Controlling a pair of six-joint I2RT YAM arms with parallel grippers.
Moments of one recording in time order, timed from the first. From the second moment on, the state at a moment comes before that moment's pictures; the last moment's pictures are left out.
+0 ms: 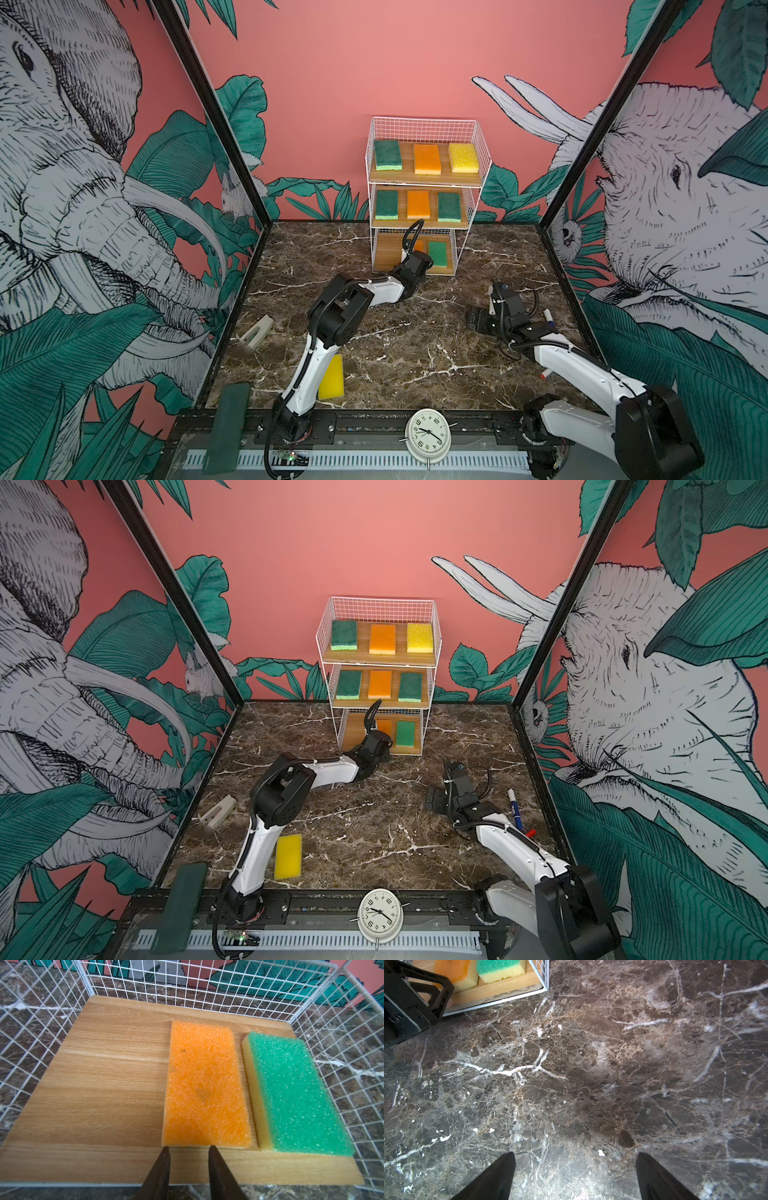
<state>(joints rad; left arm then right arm) -0.74 2.26 1.51 0.09 -0.47 -0.53 0.38 1.13 0.54 -0.29 0.06 0.47</state>
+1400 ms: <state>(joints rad) -0.88 1.02 0.80 -0.98 -0.47 -0.91 0.47 1.17 0.65 -0.31 0.03 0.53</state>
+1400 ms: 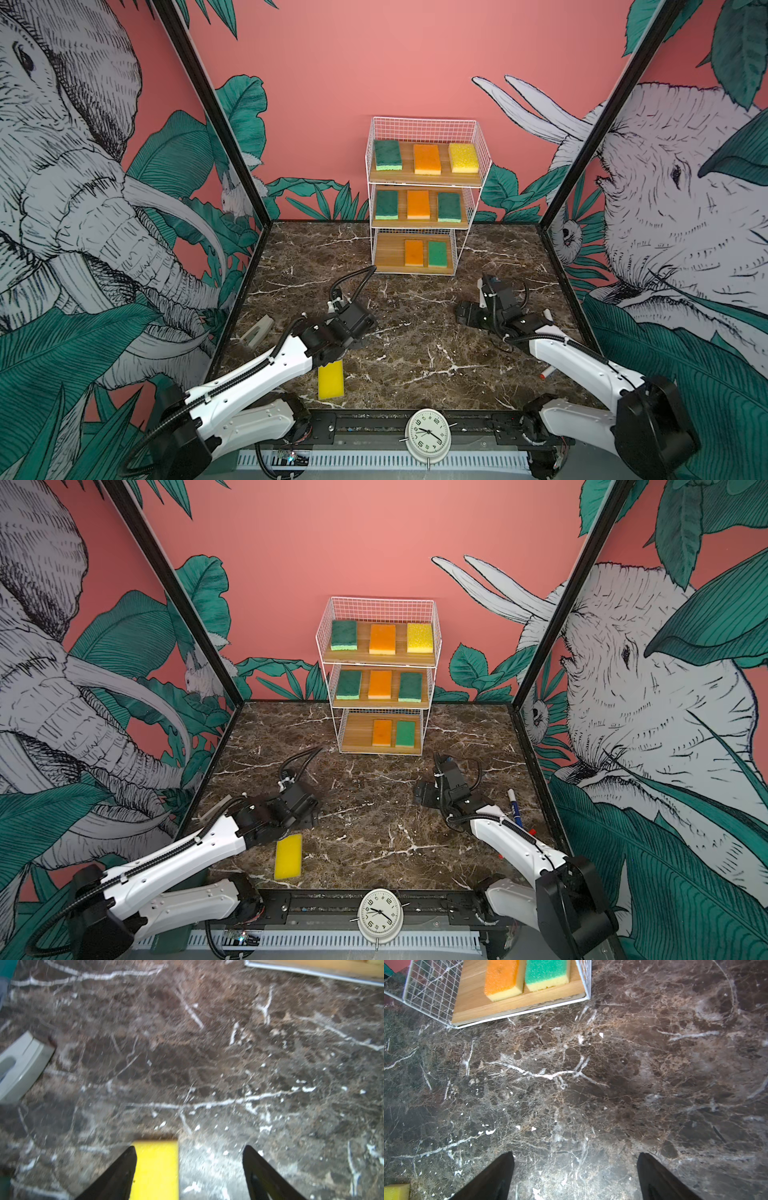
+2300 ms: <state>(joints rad) -0.88 0.91 0.57 -1.09 -0.14 -1.08 0.58 1.23 0.70 -0.34 0.08 0.57</state>
